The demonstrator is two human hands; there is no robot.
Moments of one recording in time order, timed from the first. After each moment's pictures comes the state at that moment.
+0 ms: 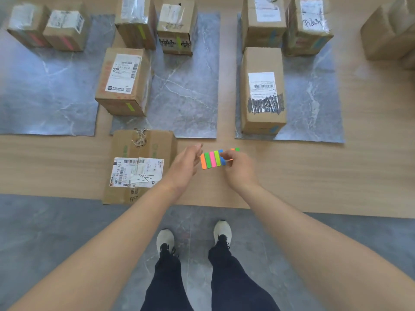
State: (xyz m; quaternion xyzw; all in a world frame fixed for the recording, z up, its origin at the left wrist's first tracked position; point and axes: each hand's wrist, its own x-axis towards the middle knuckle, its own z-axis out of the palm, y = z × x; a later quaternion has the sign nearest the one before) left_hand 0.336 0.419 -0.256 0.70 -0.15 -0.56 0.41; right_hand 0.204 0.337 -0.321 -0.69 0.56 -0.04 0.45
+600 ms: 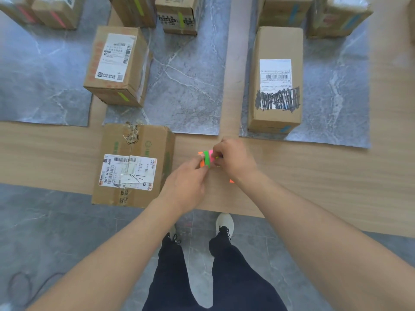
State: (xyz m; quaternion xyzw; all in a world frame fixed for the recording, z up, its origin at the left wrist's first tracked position) left_hand 0.329 0.428 -0.314 0.77 -0.56 -0.29 0.02; right_hand 0.229 0.284 -0.350 -0.86 0.36 0.08 0.35
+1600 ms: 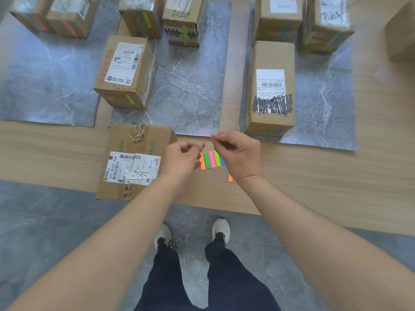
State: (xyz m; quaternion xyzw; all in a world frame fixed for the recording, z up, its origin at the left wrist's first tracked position) left_hand 0.339 0.403 -0.286 0.78 -0.11 -0.43 0.45; right_hand 0.216 0.312 -0.314 -0.71 0.39 -0.36 0.47
